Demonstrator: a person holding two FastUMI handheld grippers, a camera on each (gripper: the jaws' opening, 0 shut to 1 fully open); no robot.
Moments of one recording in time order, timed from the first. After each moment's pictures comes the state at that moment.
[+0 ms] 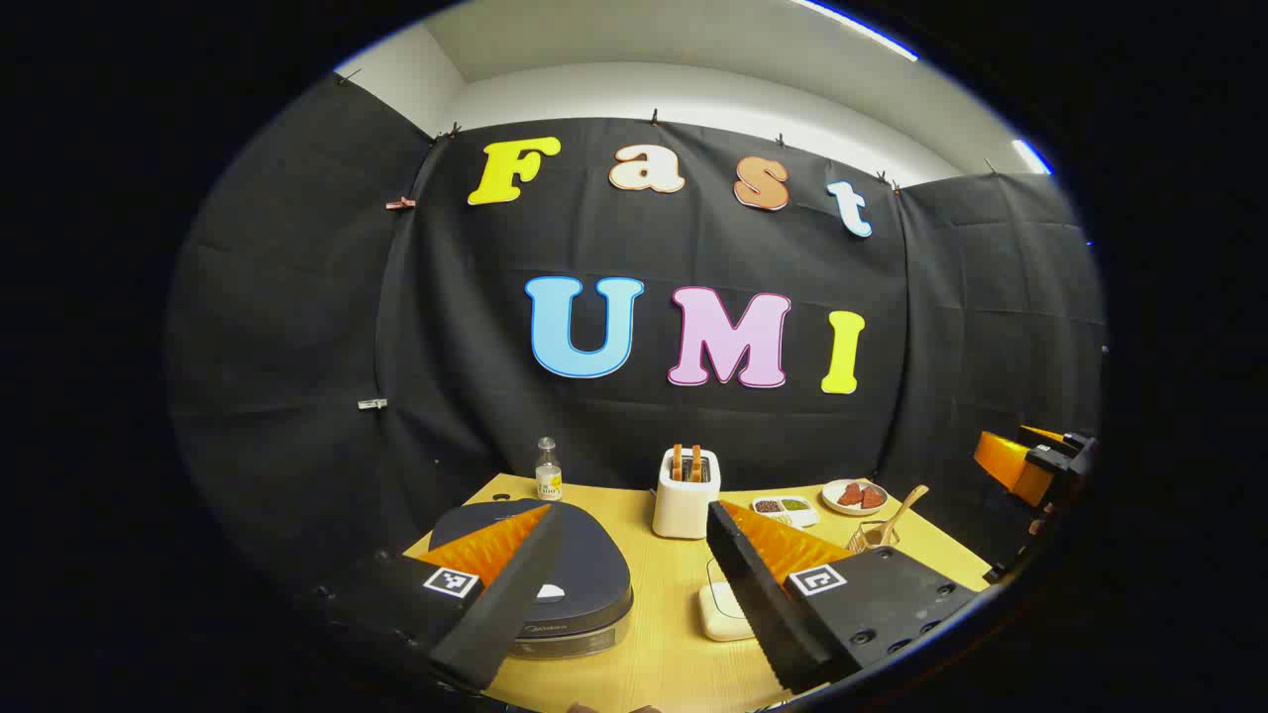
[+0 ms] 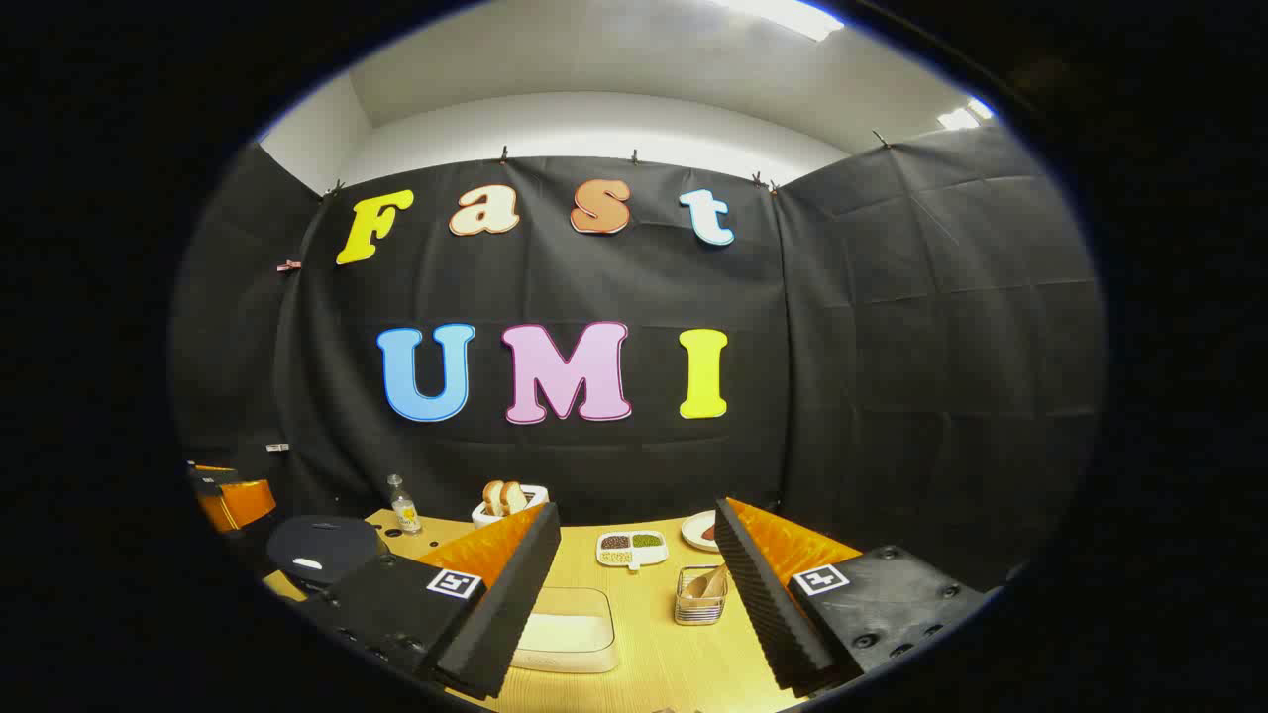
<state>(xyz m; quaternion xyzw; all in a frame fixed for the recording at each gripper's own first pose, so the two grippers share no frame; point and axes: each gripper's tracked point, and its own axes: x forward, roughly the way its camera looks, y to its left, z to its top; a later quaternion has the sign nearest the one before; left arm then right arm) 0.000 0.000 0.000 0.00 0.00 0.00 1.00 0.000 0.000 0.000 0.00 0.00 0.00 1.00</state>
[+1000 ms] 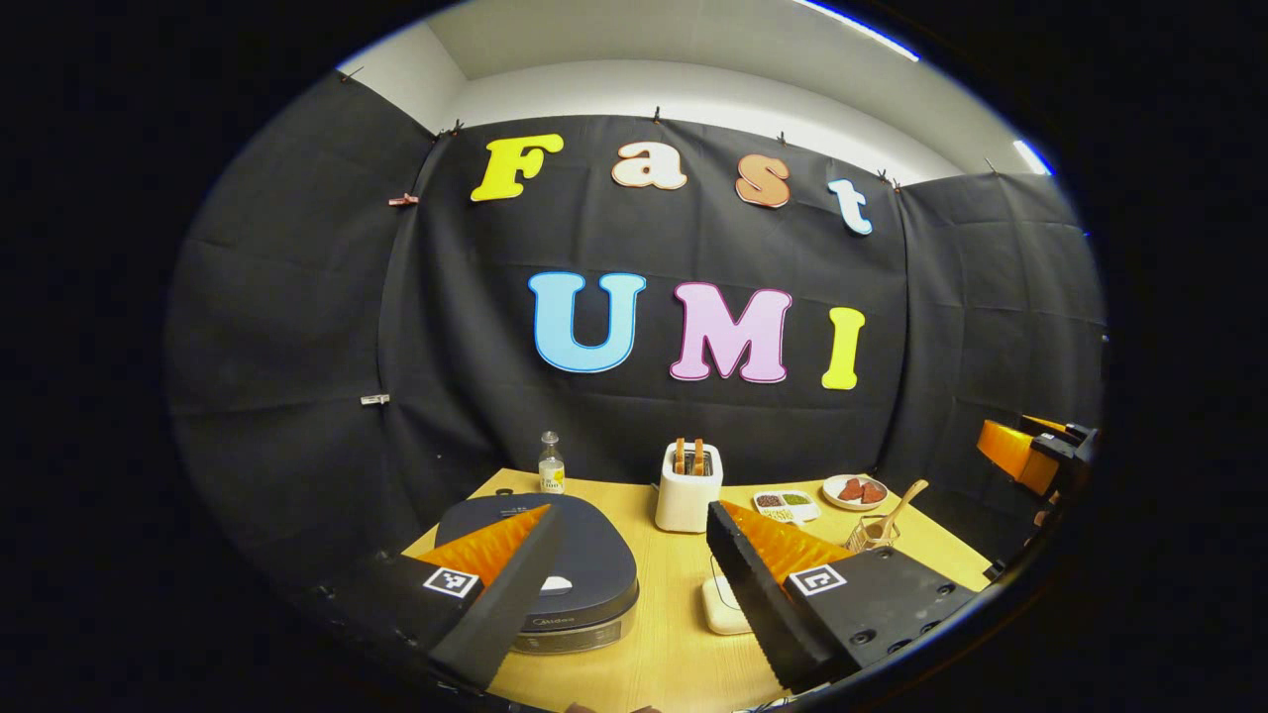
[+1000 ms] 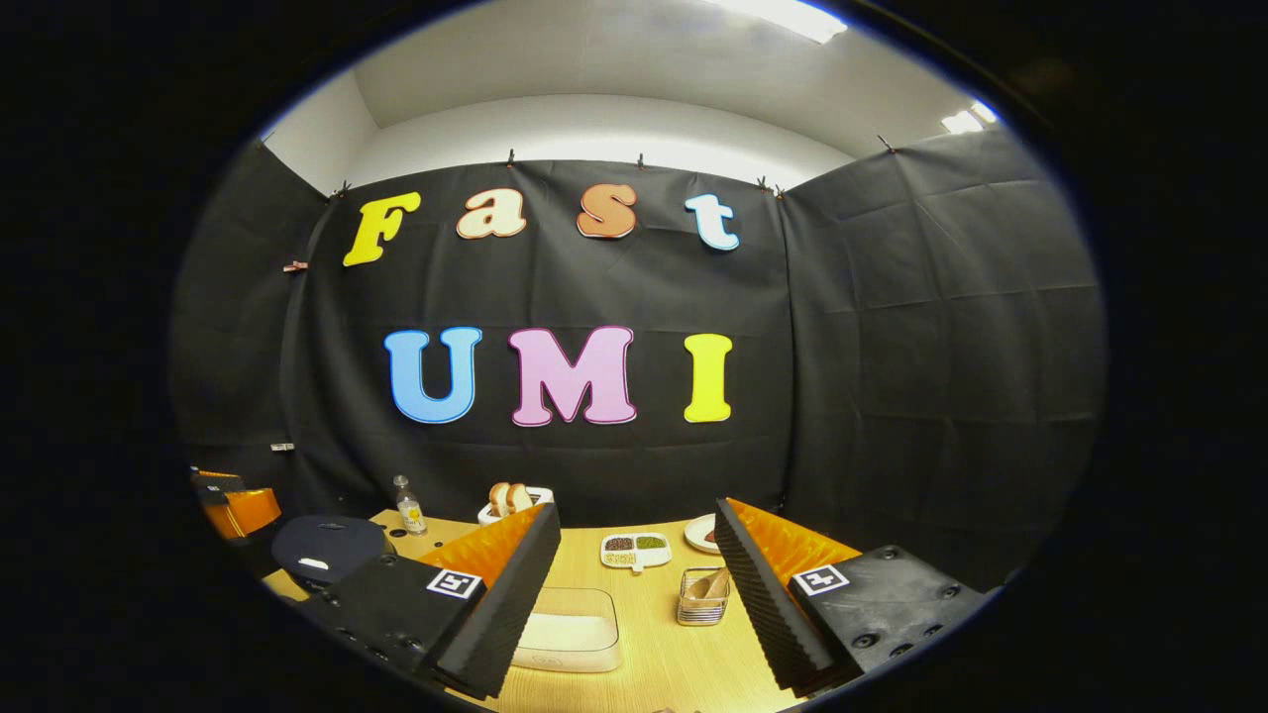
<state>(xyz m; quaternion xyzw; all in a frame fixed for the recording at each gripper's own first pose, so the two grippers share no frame) -0.006 0.007 -0.006 0.00 0.01 0.00 1.00 -0.004 0.004 0.001 0.00 0.00 0.00 1.00</state>
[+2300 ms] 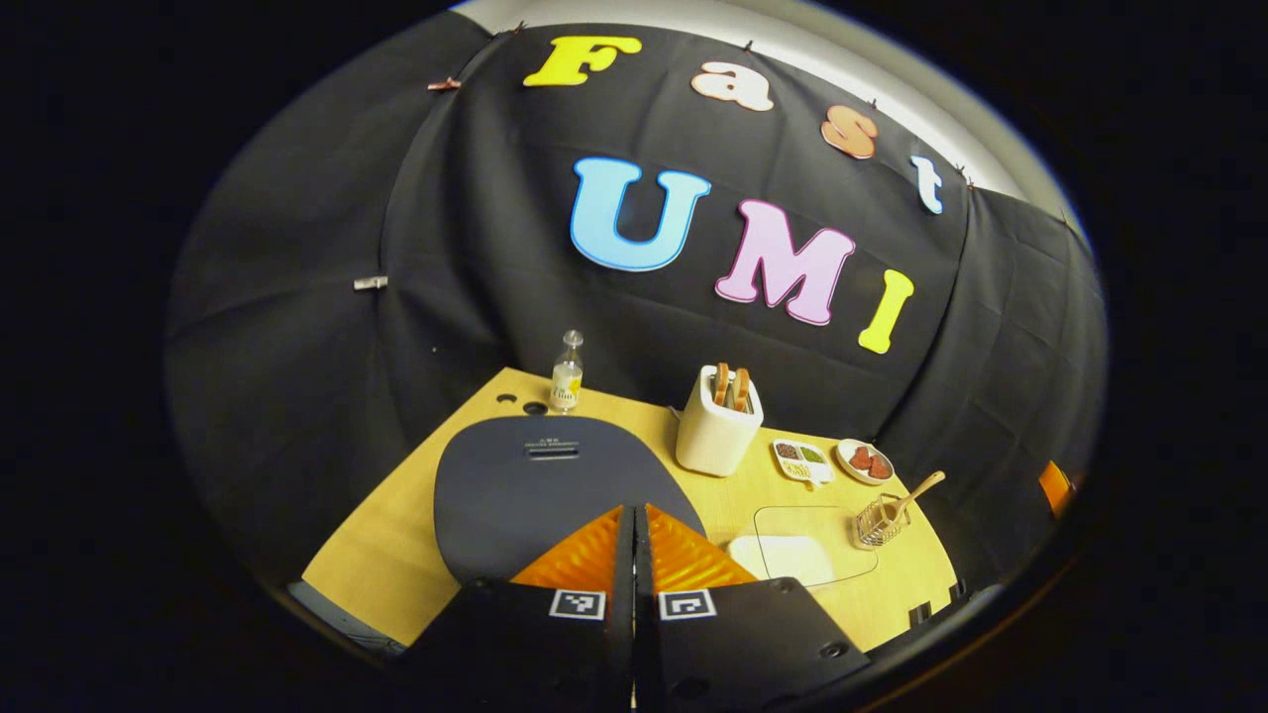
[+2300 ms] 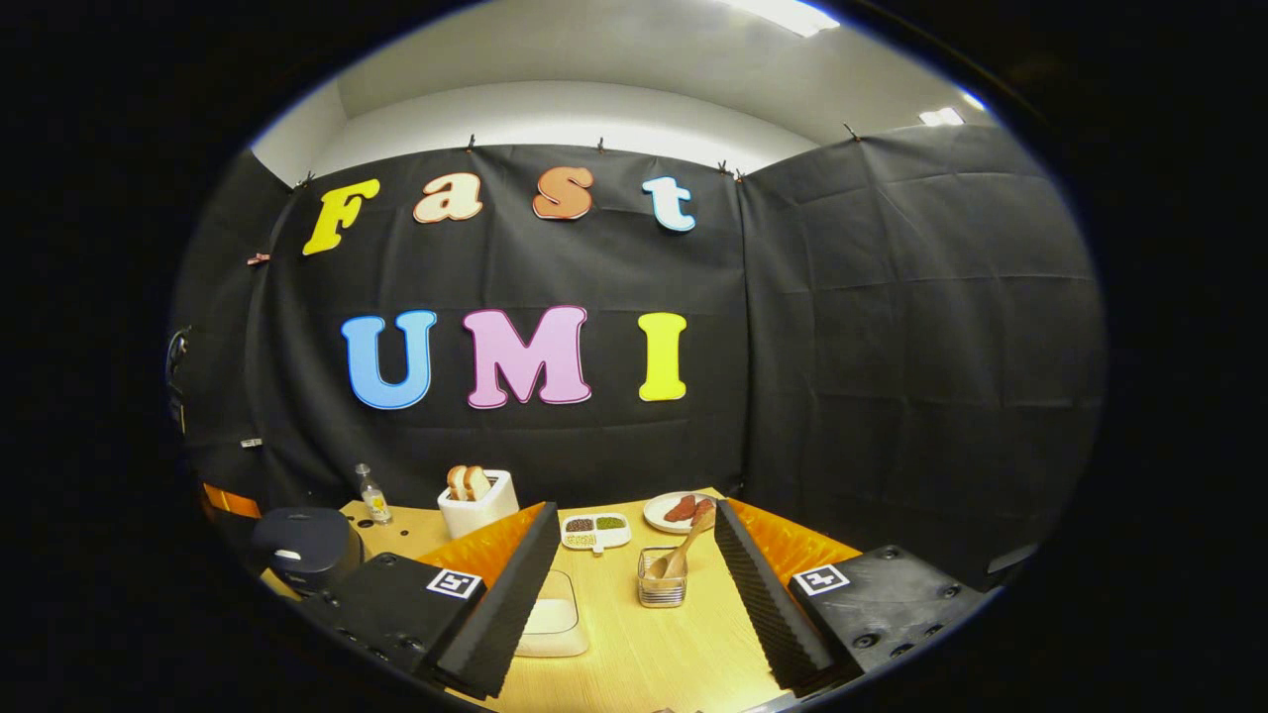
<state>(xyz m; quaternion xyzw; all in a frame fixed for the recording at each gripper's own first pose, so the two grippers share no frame) 0.073 0.095 -0.090 -0.11 0.19 -0.01 0.98 -0.021 -0.040 -0.019 0.00 0.03 -0.06 1.00</state>
